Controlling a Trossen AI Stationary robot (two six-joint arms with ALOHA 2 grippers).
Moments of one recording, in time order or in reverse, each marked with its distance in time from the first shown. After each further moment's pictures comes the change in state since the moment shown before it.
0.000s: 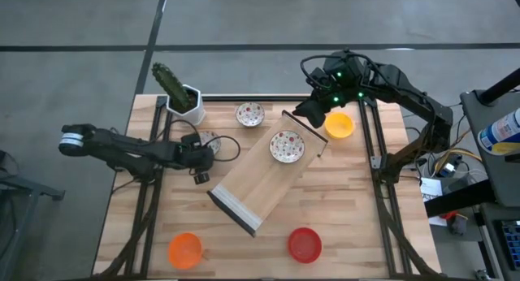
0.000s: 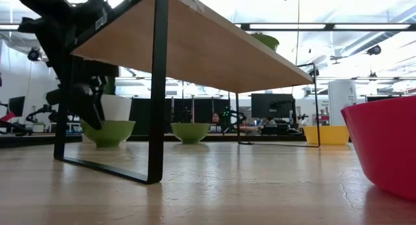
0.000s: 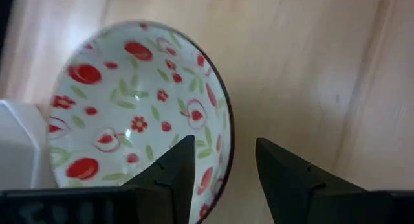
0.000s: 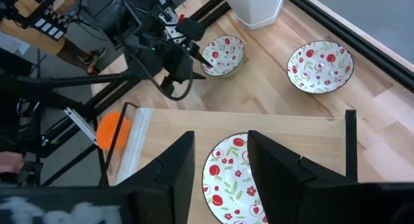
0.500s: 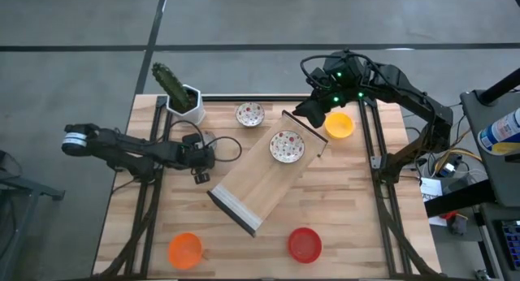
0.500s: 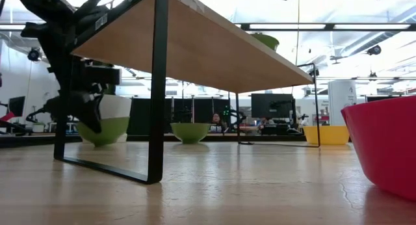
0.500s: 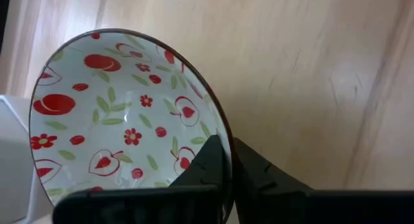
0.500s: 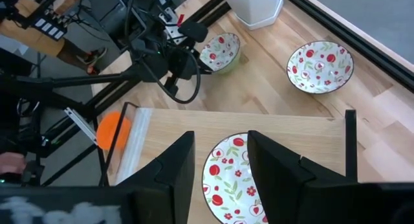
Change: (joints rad) left arm 0.014 0.041 -0.002 0.012 -0.008 0.007; right arm 0.000 0.000 0.000 0.000 0.000 0.000
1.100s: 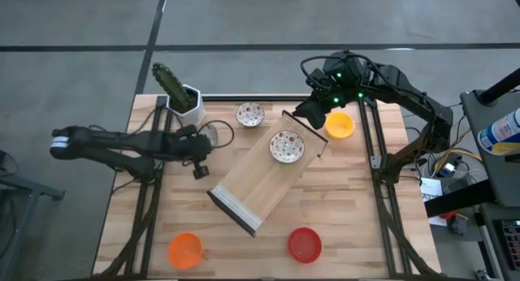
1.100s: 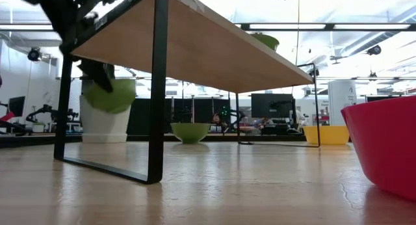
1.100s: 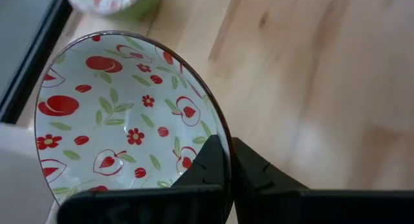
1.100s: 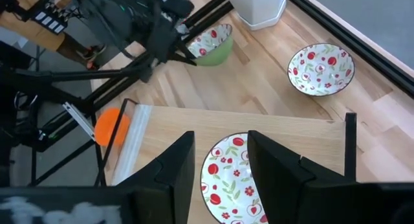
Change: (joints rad) left arm 0.001 -0.212 0.204 -0.180 0.083 -0.053; right arm 0.006 0.000 0.000 -0.001 -0.001 -0.031
